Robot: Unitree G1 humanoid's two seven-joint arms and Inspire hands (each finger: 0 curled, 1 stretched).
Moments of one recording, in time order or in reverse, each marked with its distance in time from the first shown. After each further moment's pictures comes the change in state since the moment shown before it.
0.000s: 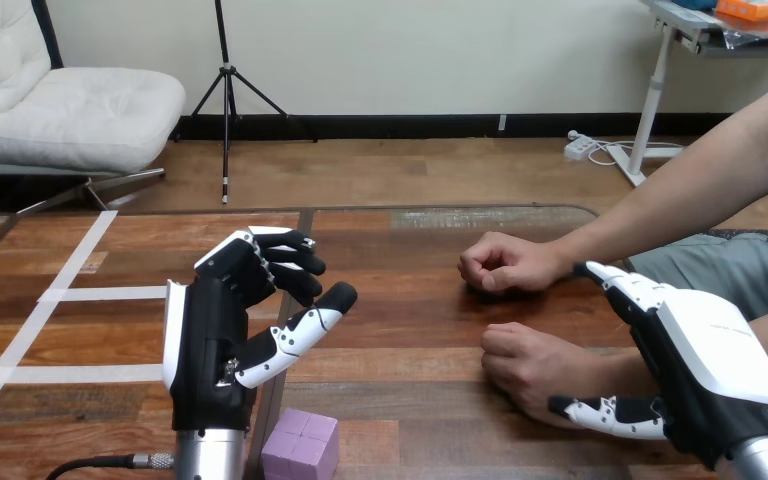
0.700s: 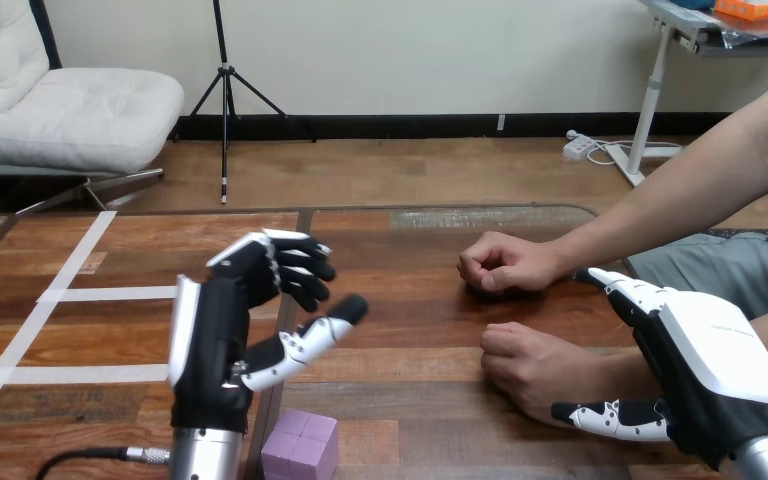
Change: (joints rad) left arm 0.004 0.031 0.027 -0.015 0.140 0.016 0.027; right arm 0.000 -0.013 0.001 0.000 0.000 0.006 0.008
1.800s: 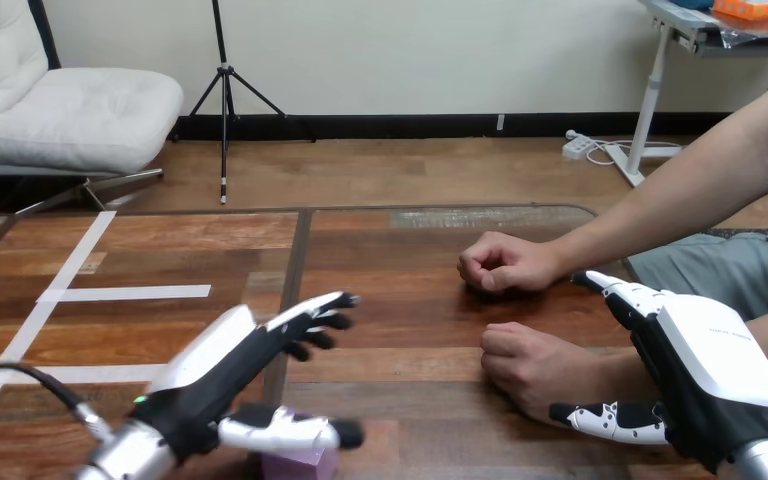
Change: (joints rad) left arm 0.124 0.386 -0.048 -0.390 0.240 0.382 -0.359; right arm 0.007 0.000 0.006 0.000 0.009 -0.002 0.000
